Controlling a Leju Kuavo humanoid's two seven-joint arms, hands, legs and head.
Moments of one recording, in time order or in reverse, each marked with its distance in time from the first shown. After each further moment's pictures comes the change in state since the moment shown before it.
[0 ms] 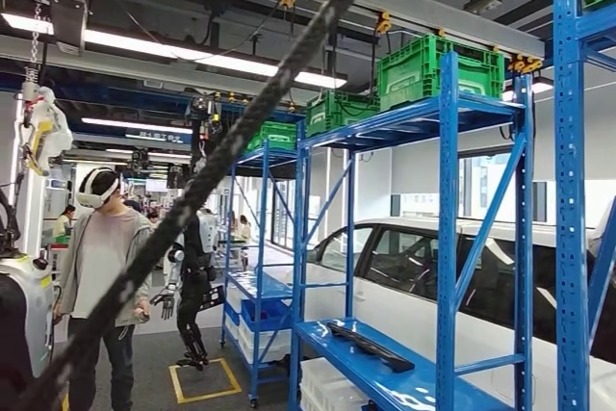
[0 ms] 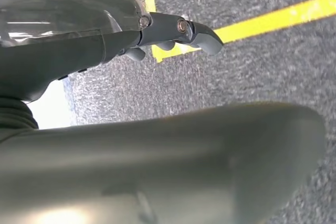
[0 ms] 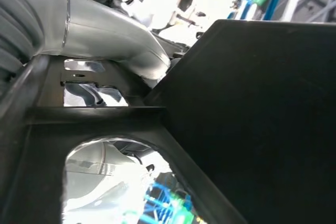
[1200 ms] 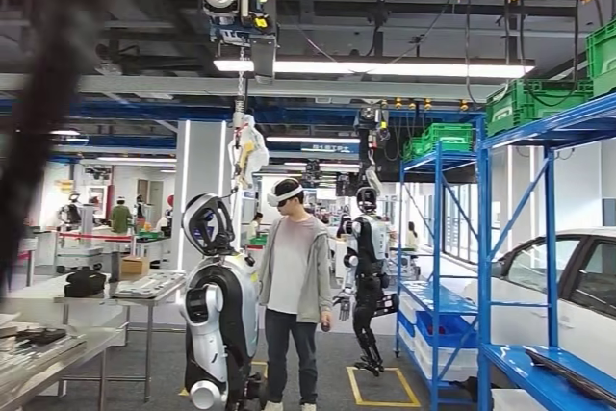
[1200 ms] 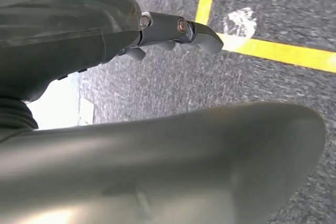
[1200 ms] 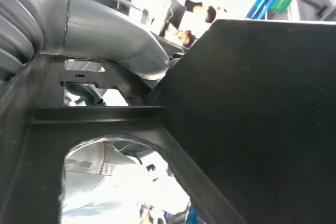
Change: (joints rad) left arm -0.005 -0.005 0.002 0.000 -0.055 -0.004 0.009; right arm 0.007 -0.001 0.024 0.014 -0.011 0.007 0.002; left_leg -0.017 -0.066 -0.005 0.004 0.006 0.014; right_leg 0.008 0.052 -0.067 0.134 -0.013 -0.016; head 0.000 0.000
